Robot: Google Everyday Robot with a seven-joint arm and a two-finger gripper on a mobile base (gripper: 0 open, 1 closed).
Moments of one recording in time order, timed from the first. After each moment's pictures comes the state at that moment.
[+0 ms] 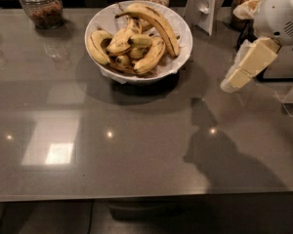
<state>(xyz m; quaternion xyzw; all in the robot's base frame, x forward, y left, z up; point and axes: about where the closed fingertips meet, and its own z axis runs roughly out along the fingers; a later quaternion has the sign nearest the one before) 0.517 -0.167 0.989 -0.59 0.74 0.03 0.32</state>
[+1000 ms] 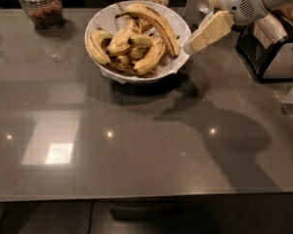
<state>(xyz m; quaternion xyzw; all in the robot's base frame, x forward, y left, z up) 0.619 -0.120 0.993 -0.52 0.74 0.15 0.41</state>
